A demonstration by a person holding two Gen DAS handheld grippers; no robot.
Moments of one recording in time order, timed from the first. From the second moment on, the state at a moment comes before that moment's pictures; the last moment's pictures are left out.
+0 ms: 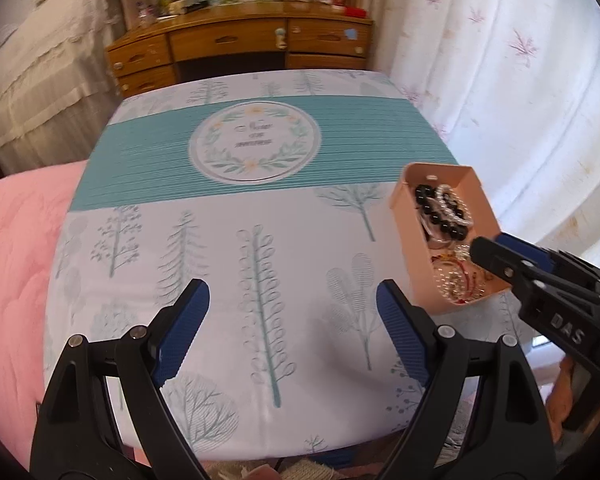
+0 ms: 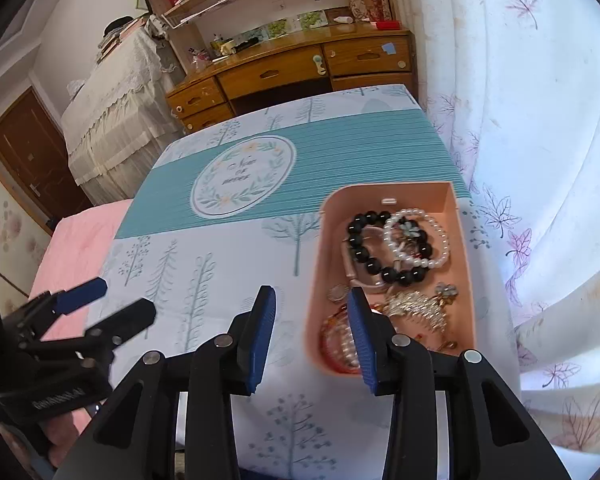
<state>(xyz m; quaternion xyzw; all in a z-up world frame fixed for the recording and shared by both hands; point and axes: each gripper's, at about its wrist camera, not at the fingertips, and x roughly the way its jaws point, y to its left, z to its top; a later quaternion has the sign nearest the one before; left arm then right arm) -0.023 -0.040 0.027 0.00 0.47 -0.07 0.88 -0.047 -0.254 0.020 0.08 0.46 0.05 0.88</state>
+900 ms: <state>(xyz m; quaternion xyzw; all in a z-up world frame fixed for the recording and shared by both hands) -0.028 -0.020 0.026 -0.02 0.45 -0.03 0.89 -0.064 -0.214 0.038 0.04 0.44 0.04 0.90</state>
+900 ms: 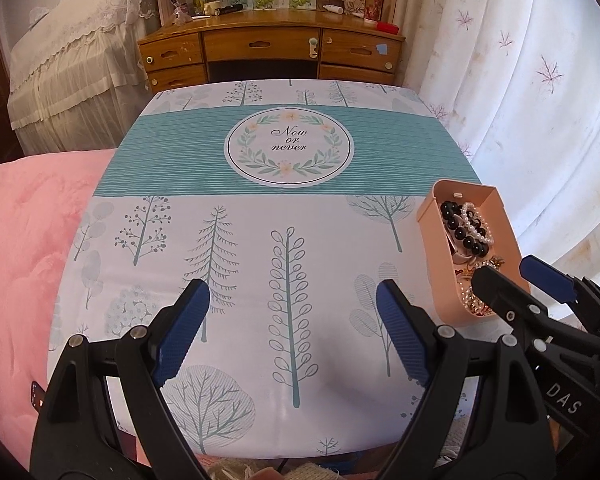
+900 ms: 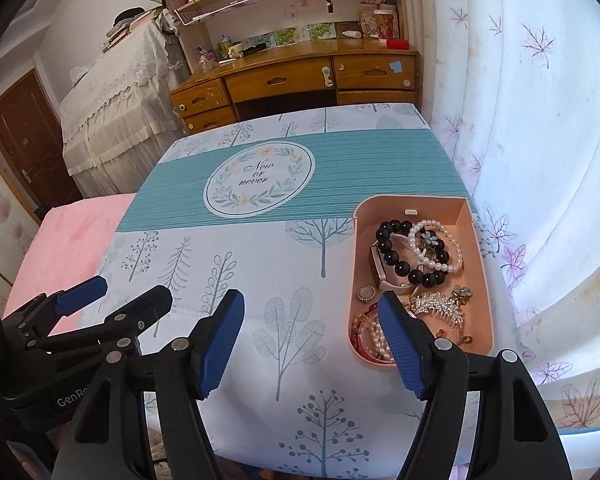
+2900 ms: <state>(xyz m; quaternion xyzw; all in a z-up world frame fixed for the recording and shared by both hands) -0.028 -0.007 0.018 -0.02 0.46 -0.03 0.89 -0.062 -0.204 0.022 0.03 0.45 0.04 0.89</state>
